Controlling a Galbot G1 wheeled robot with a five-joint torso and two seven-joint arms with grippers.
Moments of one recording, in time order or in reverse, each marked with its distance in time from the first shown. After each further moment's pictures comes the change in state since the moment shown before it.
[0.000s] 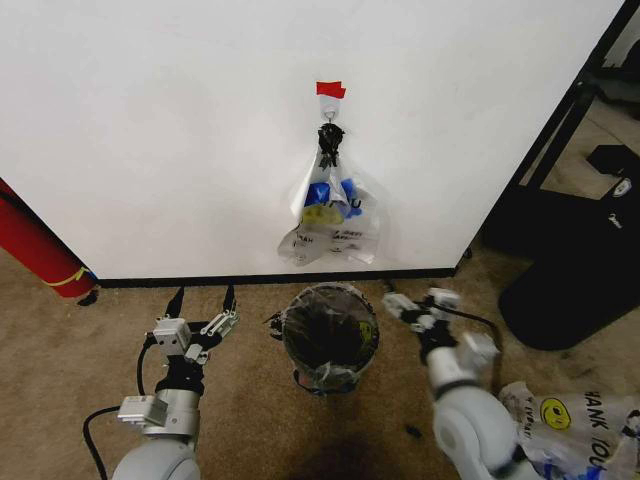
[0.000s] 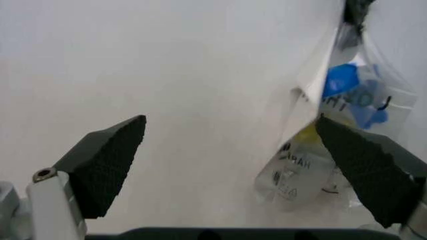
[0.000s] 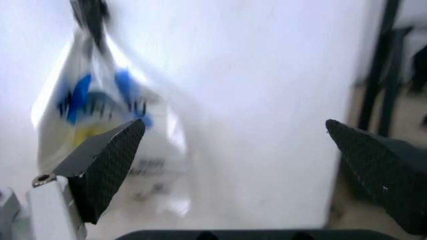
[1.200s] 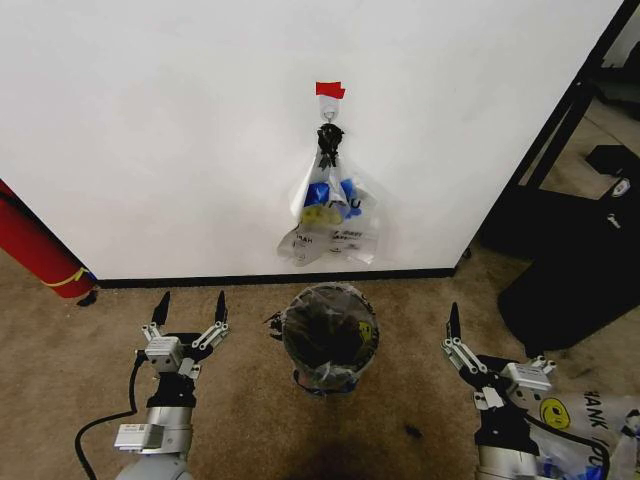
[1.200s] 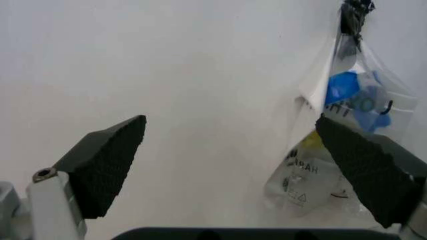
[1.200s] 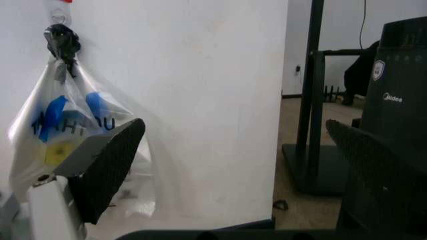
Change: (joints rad) left arm 0.060 -0.027 -0.033 -0.008 0.055 -0.074 0.006; right arm -0.296 0.192 0.002 0.115 -0.152 0.198 0.025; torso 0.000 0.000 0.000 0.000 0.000
